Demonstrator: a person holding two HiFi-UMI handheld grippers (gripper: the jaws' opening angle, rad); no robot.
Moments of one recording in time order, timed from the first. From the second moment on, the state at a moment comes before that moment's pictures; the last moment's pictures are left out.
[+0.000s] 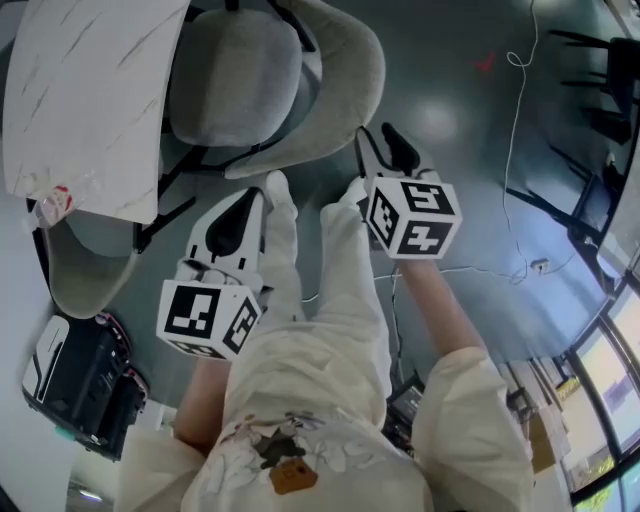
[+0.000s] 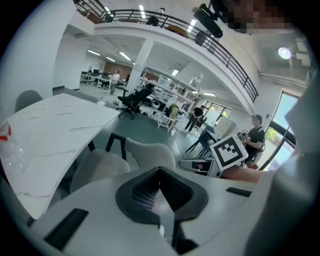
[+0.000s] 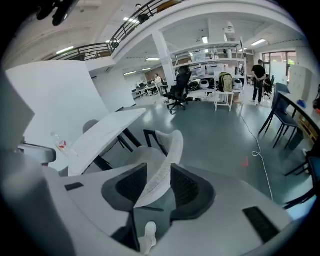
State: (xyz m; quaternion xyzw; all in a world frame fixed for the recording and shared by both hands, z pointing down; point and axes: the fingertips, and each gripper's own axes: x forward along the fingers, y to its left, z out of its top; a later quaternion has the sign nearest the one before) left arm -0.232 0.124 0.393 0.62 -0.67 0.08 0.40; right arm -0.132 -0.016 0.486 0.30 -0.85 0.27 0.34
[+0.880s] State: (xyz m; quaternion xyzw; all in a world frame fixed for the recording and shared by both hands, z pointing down) left arm -0.166 0.122 0.266 0.70 -0.64 0.08 0.31; right arm -0.044 0.044 0.328 0.26 -0.88 0.25 0.31
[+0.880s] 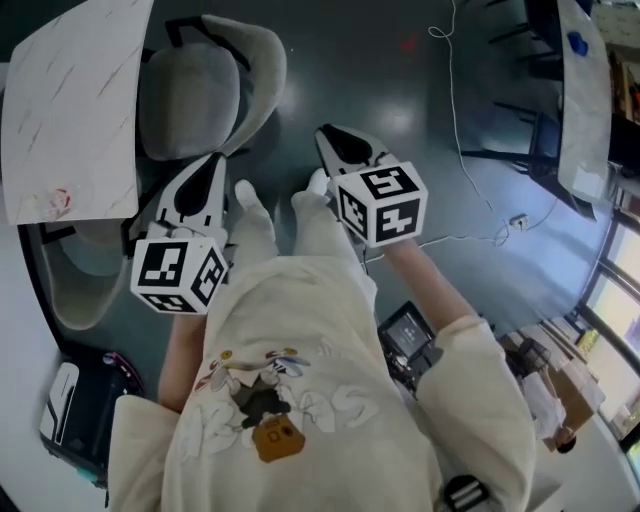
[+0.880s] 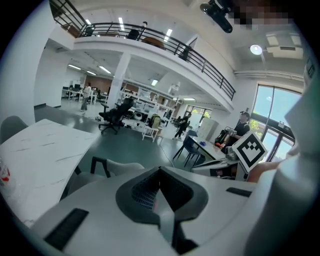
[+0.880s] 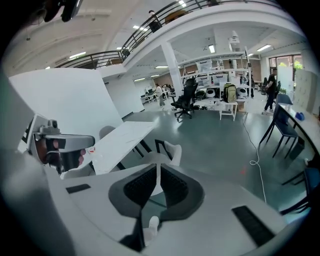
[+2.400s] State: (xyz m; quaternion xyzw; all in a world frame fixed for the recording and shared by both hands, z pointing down) left arm -0.021 0.085 0.153 0.83 -0.52 0.09 0.20; right arm 0.016 0.083 0.142 0.35 -0.92 0.11 0.12
